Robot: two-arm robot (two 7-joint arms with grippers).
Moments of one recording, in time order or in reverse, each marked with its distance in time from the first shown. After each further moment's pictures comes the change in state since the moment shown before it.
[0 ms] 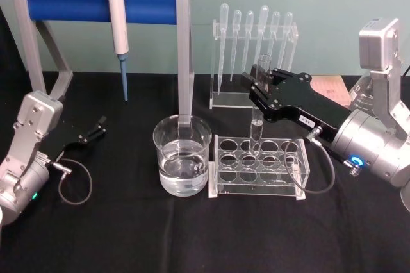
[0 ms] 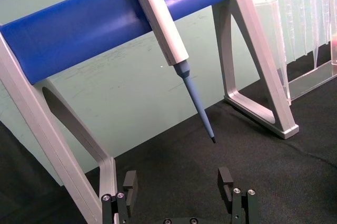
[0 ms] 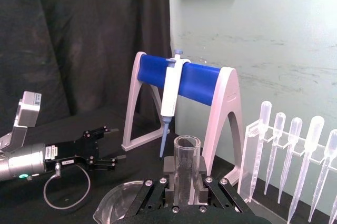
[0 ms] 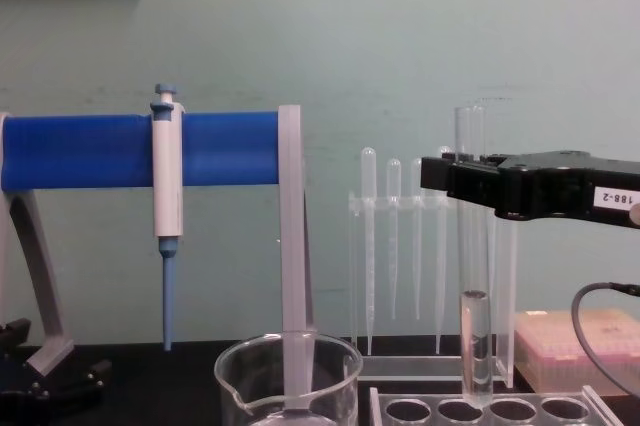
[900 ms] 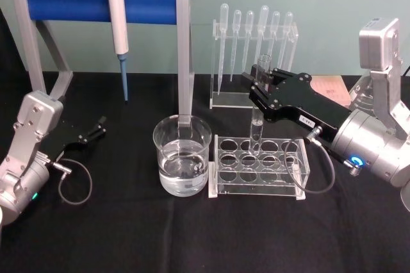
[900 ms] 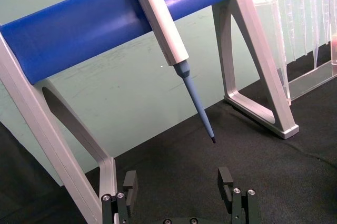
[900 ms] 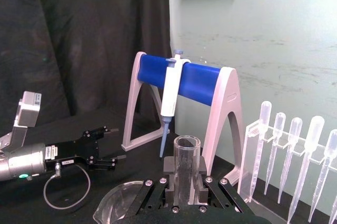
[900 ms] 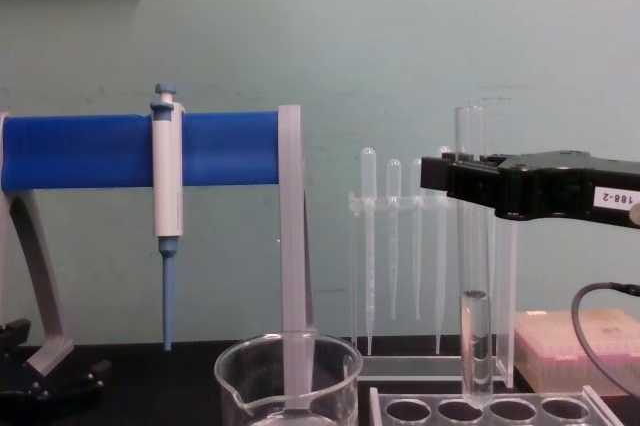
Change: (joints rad) left arm 0.000 0.000 0.000 0.000 0.000 0.000 0.000; right arm 0.000 0.000 0.000 0.000 0.000 0.000 0.000
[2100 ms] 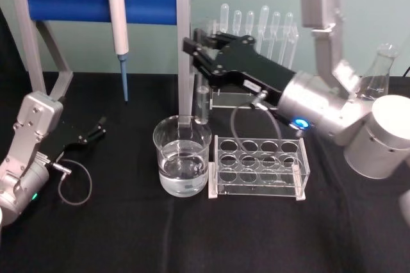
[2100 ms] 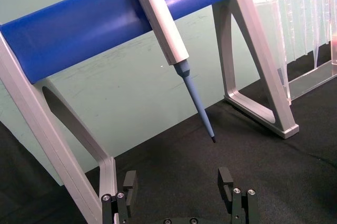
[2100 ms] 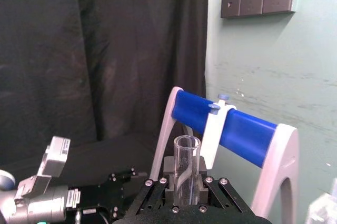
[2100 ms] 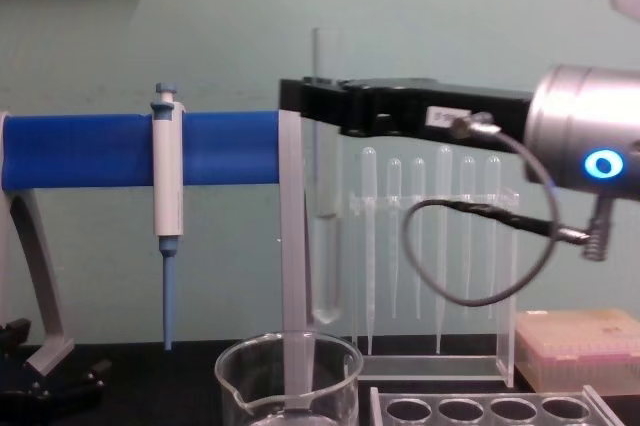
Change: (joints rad) left arm 0.000 0.000 0.000 0.000 0.000 0.000 0.000; right arm 0.214 -0.147 -0.134 0.127 -0.028 -0.015 0.044
